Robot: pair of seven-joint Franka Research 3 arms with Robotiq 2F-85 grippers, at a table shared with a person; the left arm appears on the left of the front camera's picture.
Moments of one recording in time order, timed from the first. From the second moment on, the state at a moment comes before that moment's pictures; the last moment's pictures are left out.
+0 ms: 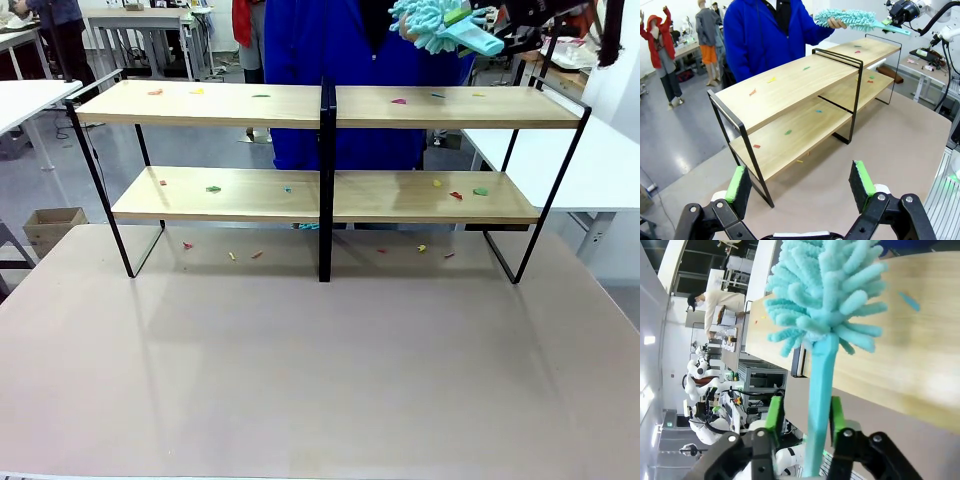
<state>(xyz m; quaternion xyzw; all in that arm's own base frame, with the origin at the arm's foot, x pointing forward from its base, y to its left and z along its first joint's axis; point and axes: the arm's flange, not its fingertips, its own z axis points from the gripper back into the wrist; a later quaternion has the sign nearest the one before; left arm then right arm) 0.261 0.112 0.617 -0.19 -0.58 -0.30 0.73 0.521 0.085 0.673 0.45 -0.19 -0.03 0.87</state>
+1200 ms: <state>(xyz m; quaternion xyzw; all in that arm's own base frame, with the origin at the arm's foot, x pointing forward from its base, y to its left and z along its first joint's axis) 0.261 0.112 0.617 -0.19 -0.58 -0.30 0.73 0.433 0.020 0.722 0.42 -0.14 0.07 0.89</state>
